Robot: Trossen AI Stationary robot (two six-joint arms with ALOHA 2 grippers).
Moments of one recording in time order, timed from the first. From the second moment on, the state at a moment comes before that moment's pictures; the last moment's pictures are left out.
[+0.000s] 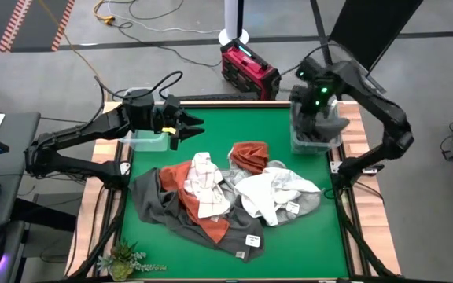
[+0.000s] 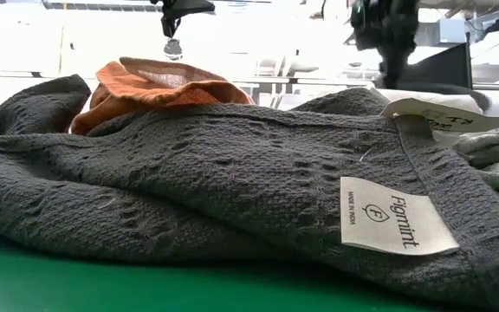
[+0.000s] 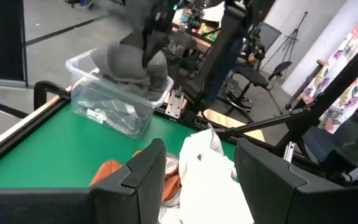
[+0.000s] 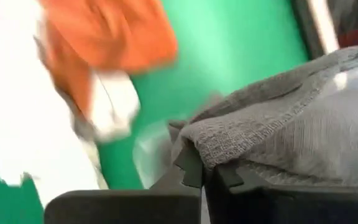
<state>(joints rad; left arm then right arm) 0.36 1.08 1.09 -0.16 0.30 -0.30 -0.79 1.44 1.60 -1.48 -0.18 -0.40</state>
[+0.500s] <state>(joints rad) 0.36 1.08 1.09 -0.17 0.30 -0.30 -0.90 1.47 1.62 -1.58 0.17 -0.07</state>
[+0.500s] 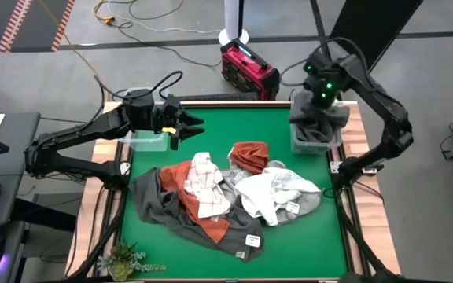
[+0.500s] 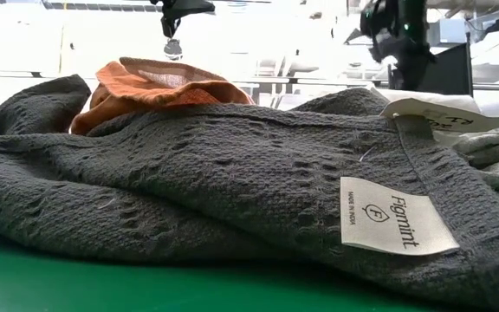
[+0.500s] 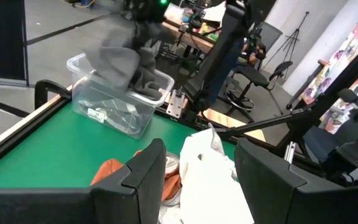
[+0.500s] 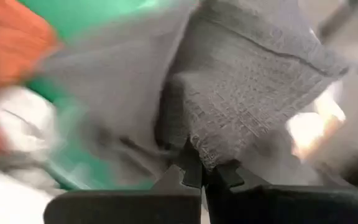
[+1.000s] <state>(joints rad) 0.36 1.08 1.09 -0.17 0.30 -0.32 -0.95 1.61 1.42 -1.41 0.21 -0.14</state>
